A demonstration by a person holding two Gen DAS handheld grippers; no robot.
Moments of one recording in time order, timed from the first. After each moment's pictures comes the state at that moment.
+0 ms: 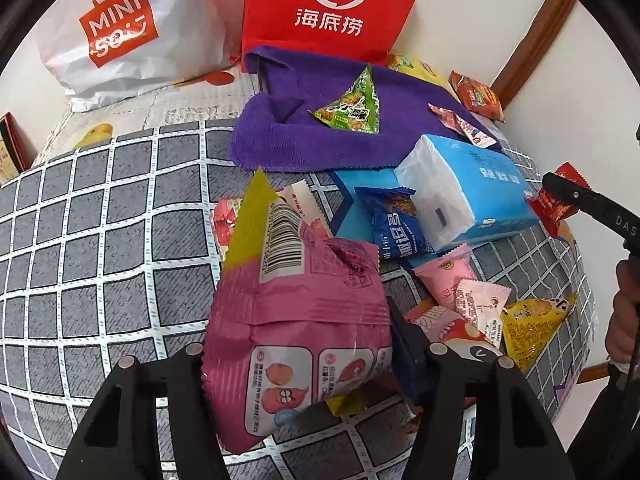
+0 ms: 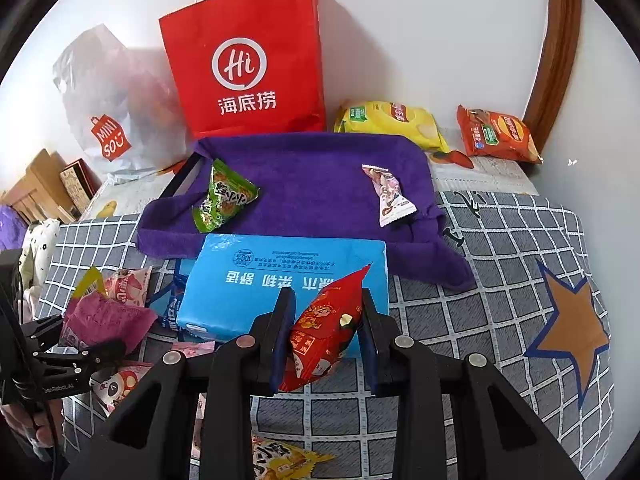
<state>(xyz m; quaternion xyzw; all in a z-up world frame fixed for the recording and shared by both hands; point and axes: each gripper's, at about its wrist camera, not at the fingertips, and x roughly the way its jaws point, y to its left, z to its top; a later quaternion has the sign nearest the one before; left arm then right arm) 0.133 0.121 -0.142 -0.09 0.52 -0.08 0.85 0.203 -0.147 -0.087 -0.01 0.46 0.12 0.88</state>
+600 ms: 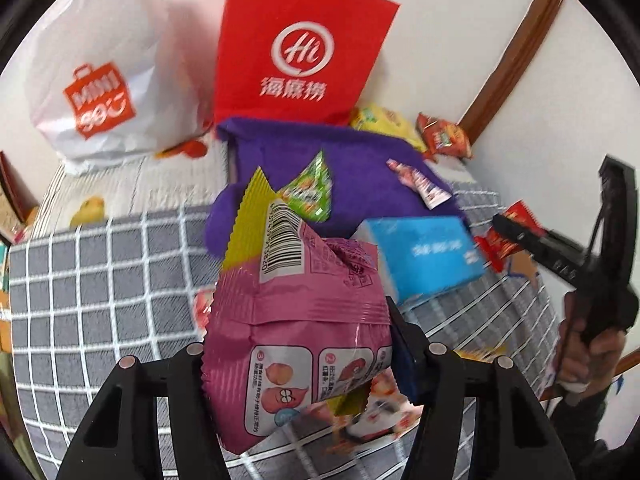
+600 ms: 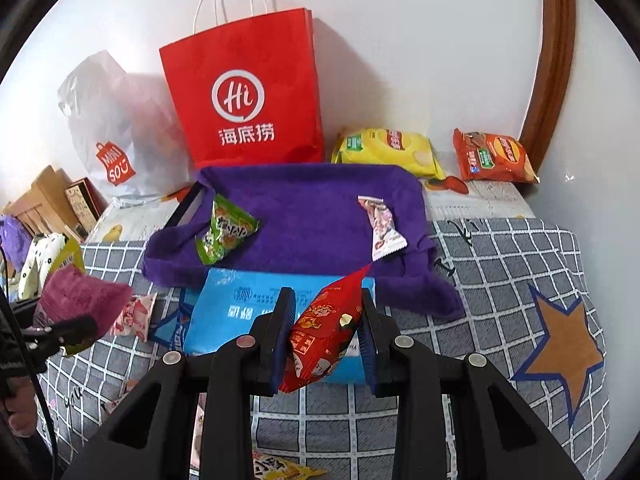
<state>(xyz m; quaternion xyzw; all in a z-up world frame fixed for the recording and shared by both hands) 0.160 0.106 -0.062 -0.10 0.48 -0.11 0.87 0.216 -0.159 -0.064 0.00 0.43 0.12 0.90</state>
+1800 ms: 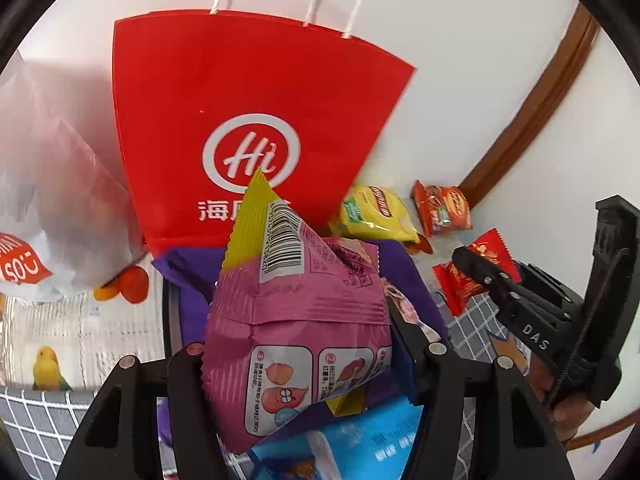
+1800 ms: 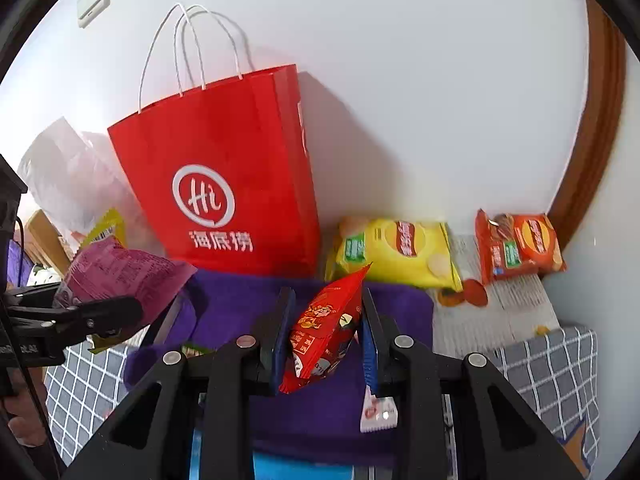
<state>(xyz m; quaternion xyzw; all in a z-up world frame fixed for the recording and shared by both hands) 0.334 0.075 -0.026 -0.12 0.45 -0.12 0.88 0.366 -0.144 -0.033 0.01 0.38 0.15 0.91</state>
